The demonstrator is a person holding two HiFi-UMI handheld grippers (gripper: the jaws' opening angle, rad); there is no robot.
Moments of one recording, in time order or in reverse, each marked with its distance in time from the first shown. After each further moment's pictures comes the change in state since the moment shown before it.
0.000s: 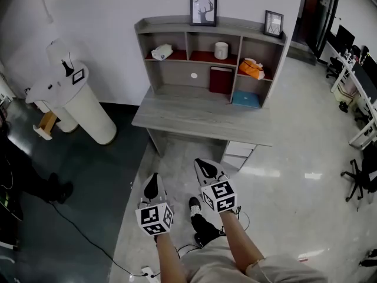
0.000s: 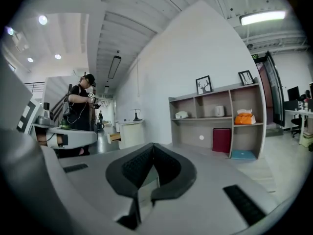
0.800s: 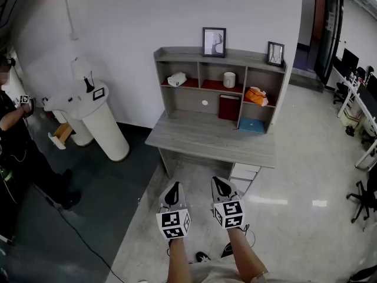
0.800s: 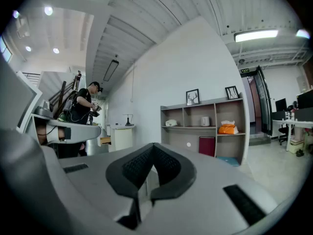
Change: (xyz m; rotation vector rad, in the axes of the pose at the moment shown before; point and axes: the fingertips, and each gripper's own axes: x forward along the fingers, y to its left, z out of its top) left arm -0.032 -0.066 0.011 0.044 -0.041 -0.055; right arm -0.084 -0.008 -0.001 -0.031 -0.055 -0.147
